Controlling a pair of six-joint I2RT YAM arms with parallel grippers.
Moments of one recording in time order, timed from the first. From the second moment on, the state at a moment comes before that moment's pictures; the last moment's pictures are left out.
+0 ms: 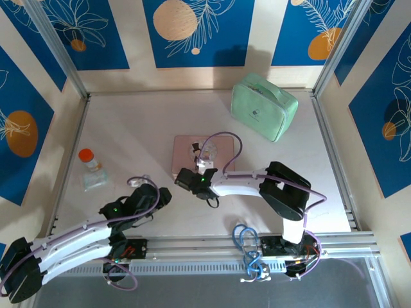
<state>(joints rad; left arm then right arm) -0.84 0.74 0.26 -0.31 -0.19 -1.21 1.11 1.85 1.14 -0.63 0.50 1.05</state>
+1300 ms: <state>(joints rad) -0.88 0.75 0.16 -0.03 -0.15 -1.22 0.99 1.96 1.46 -0.98 0.17 0.99</state>
